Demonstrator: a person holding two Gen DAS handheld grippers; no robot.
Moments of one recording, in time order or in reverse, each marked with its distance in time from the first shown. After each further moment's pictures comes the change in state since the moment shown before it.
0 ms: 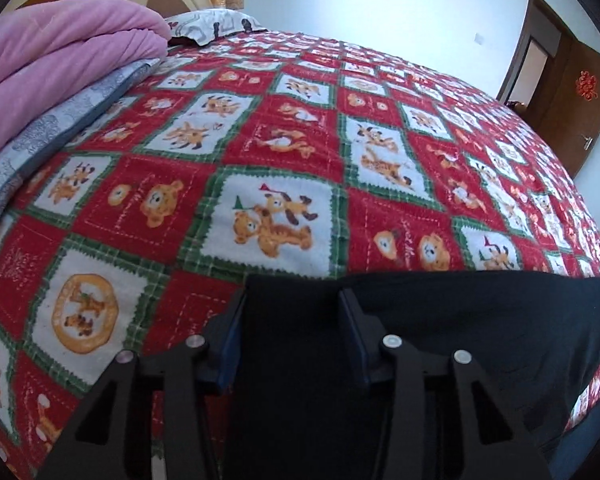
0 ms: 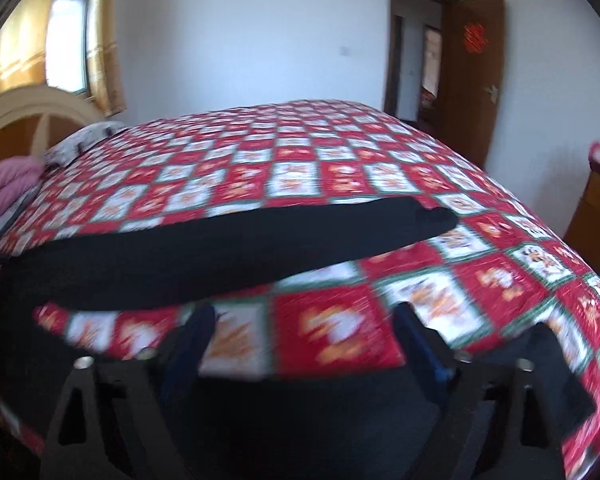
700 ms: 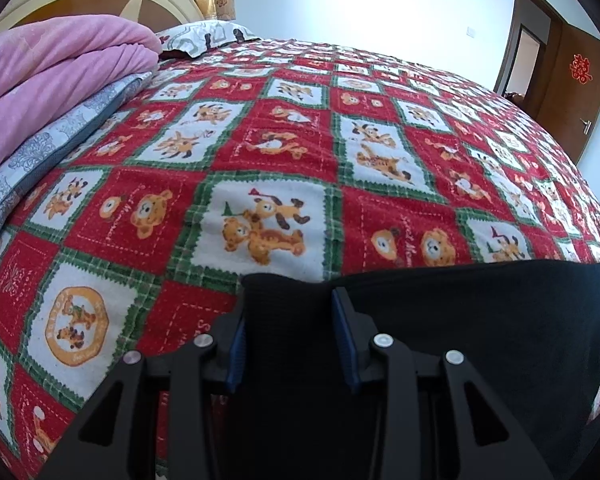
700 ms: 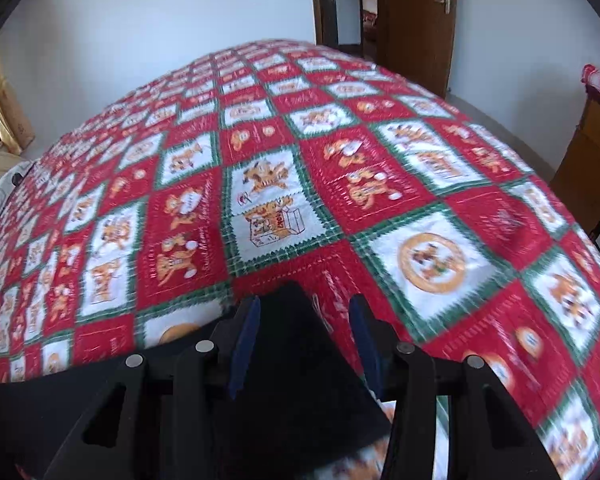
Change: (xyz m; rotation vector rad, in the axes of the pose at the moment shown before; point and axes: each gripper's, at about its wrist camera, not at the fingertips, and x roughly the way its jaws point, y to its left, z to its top) left arm 0.010 -0.009 0.002 0.059 -0.033 0.034; right arm 0.236 -0.166 0.138 0.206 0.263 -0.082
